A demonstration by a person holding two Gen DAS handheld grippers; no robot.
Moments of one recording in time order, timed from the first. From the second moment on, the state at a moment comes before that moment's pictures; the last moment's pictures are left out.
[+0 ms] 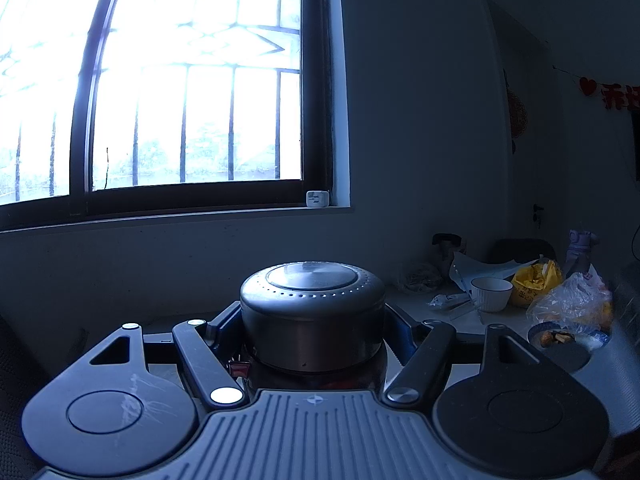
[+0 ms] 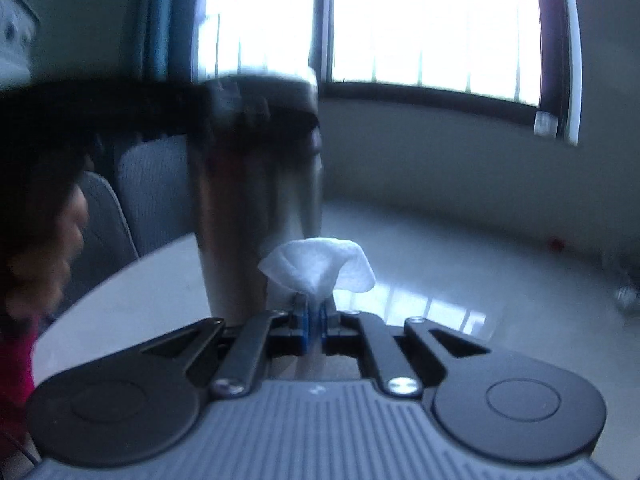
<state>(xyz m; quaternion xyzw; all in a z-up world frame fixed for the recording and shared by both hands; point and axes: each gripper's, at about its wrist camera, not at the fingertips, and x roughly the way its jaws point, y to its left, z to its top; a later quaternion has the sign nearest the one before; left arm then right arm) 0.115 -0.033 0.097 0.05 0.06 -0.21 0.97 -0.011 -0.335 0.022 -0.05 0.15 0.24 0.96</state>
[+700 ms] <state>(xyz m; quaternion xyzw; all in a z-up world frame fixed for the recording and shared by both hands) 0.113 -0.030 0.097 0.05 0.06 -0.21 0.97 -0.025 -0.322 0.017 -0.06 0.16 0.26 0.95</state>
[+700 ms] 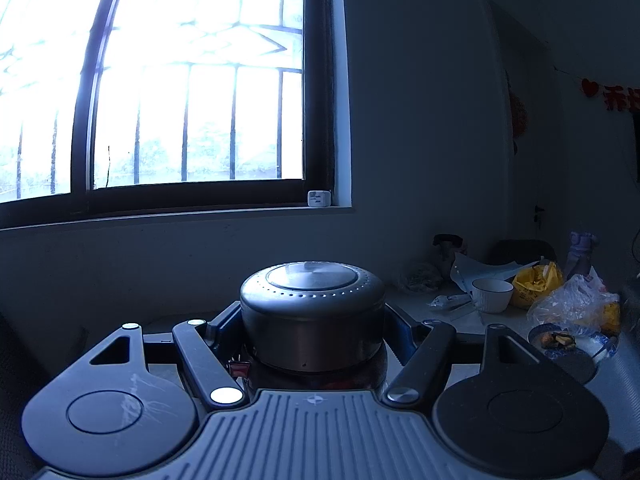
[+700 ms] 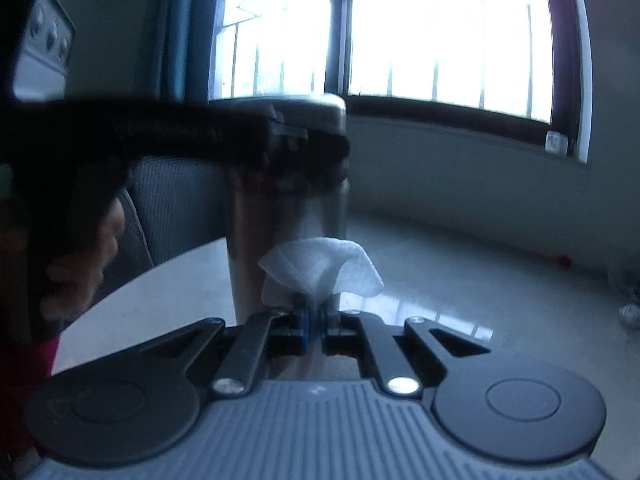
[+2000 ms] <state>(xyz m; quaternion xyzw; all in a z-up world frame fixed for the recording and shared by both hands) 0.112 -0.034 0.098 0.06 0.06 -0.21 0.97 -0.050 -0.319 0.043 -0.04 0.13 0.25 0.96</state>
